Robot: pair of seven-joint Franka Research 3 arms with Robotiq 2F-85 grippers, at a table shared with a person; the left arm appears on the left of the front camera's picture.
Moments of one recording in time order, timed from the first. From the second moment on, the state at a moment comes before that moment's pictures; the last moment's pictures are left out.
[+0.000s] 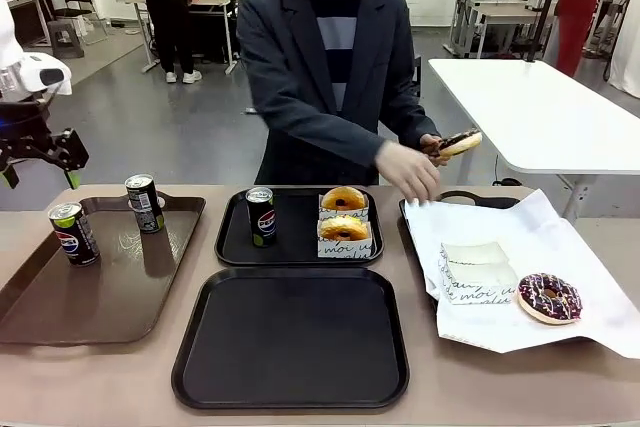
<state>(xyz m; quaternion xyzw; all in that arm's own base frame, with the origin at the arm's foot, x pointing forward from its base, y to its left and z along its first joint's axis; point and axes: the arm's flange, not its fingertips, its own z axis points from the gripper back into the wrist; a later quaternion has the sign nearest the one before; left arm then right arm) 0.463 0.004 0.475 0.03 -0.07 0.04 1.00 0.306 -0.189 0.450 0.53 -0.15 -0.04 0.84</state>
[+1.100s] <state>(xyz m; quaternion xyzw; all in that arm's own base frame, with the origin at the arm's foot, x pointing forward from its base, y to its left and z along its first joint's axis) 0.482 0.019 0.396 -0.01 -0.04 -0.01 1.00 0.306 -0.189 0.450 0.53 -0.15 -0.04 0.84</state>
